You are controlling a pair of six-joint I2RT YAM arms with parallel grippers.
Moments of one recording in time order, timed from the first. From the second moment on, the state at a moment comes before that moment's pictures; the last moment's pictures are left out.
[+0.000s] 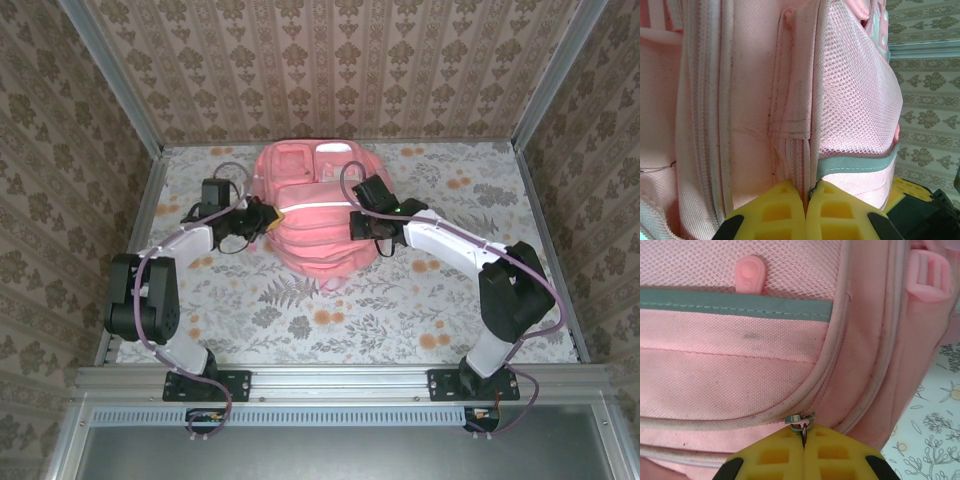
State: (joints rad) left arm -0.18 1.61 0.95 -0.10 0.72 -0.85; right arm 0.56 1.69 1.26 -0.52 0.10 0.44
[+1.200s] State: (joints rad) left arm -0.19 1.50 0.81 -0.03 0.63 -1.04; right arm 0.75 1.93 1.46 -0.40 -0.26 0.47
